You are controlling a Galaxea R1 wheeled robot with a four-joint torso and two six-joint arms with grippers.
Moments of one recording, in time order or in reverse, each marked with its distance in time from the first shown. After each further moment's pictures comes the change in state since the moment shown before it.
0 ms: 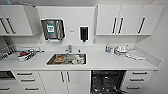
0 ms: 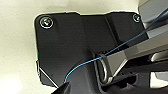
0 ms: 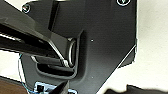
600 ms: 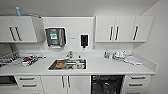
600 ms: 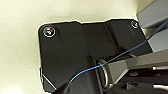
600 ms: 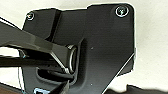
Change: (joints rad) left arm 0.009 0.011 -0.023 0.000 0.000 0.002; right arm -0.007 0.000 0.000 0.000 -0.001 0.000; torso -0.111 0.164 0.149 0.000
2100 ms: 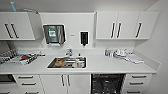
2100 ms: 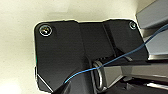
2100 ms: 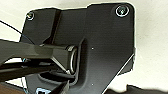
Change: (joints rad) left arm -0.011 0.022 -0.003 -0.033 0.008 -0.004; right arm 0.007 0.000 0.000 -0.001 0.004 0.000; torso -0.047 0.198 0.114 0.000
